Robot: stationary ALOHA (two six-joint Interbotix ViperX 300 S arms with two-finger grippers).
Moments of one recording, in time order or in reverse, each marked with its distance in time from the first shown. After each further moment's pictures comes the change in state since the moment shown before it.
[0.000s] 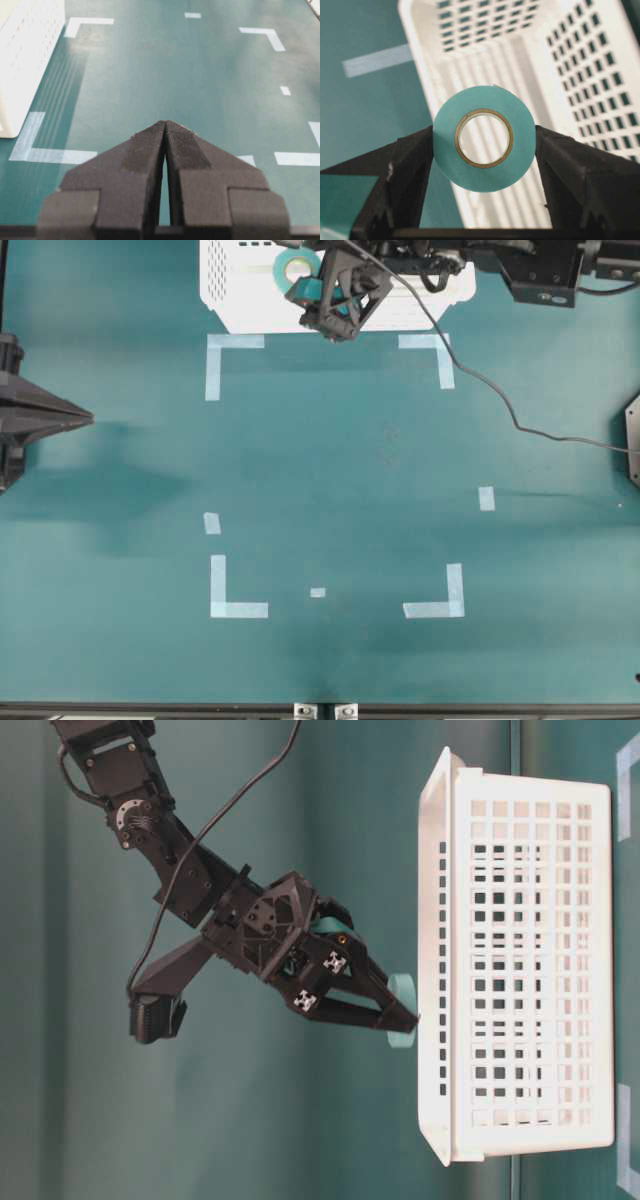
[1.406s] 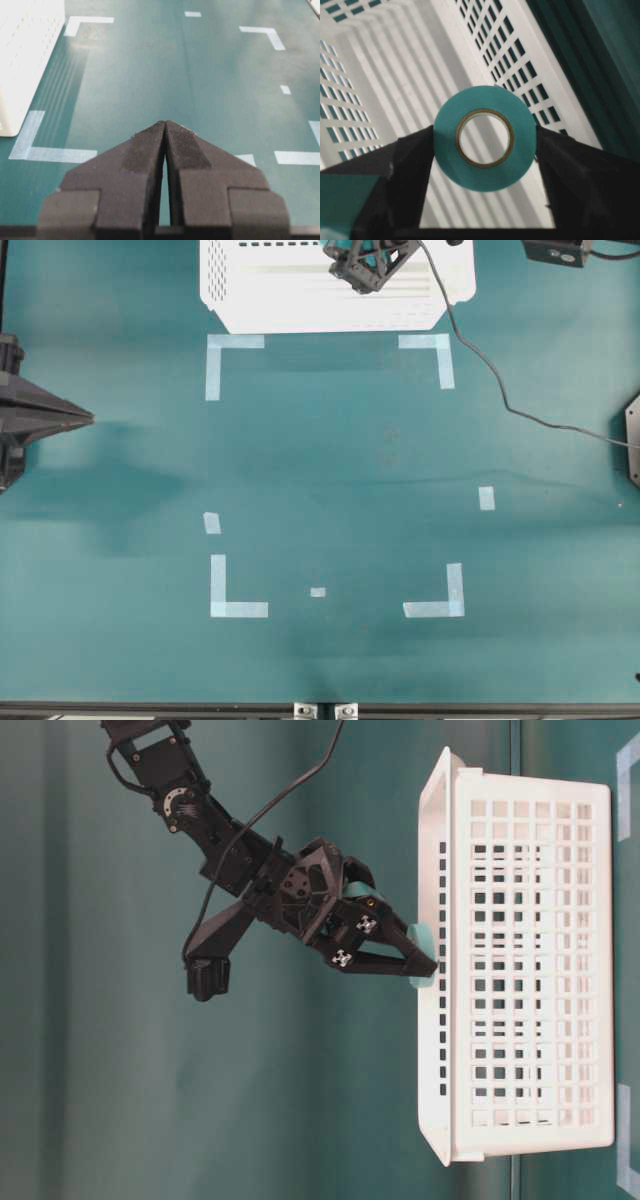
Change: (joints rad) left arm 0.000 0.000 0.002 0.000 0.002 -0.002; right arm -0.129 0.000 0.067 -0.021 -0.011 0.003
